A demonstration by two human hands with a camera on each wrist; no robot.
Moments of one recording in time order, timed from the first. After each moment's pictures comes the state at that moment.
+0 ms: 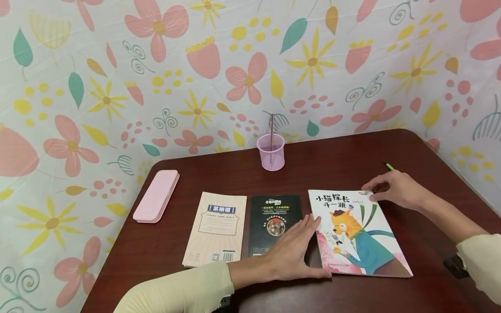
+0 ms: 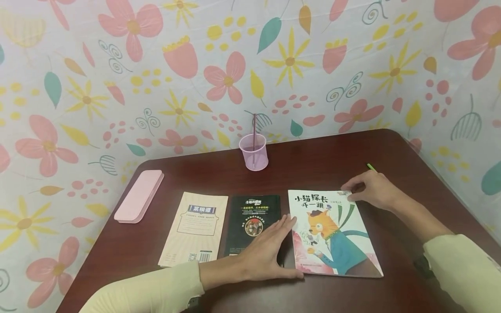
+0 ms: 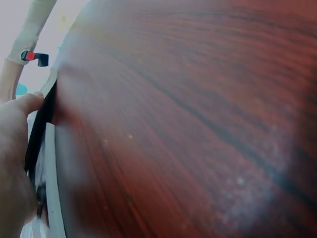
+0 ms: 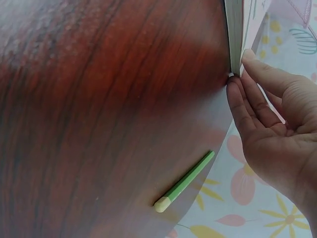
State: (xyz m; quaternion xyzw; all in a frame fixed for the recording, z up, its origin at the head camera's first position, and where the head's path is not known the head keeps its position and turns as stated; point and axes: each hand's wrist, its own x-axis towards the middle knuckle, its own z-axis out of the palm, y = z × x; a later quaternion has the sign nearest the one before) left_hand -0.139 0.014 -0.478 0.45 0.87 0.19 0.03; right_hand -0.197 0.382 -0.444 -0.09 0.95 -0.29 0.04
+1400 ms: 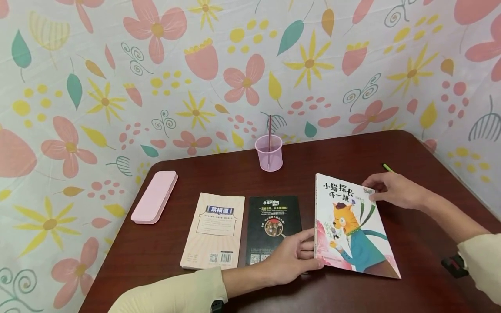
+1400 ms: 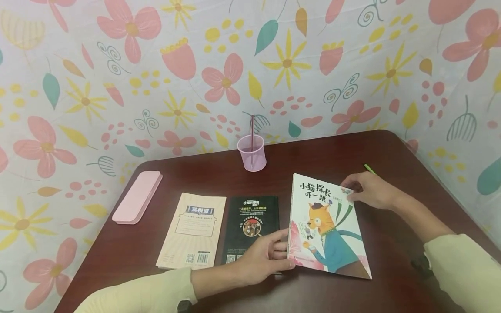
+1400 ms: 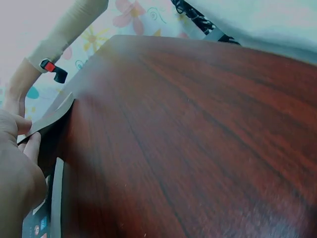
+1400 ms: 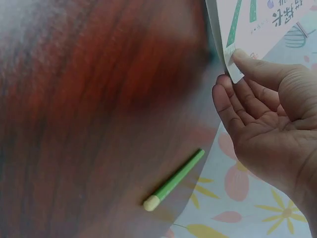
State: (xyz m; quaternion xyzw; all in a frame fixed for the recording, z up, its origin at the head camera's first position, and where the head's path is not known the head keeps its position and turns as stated) left_hand -0.119 0.015 -0.467 0.27 0.62 0.66 0.31; right_hand -0.195 0.383 -0.434 -0.13 0.94 -0.30 0.07
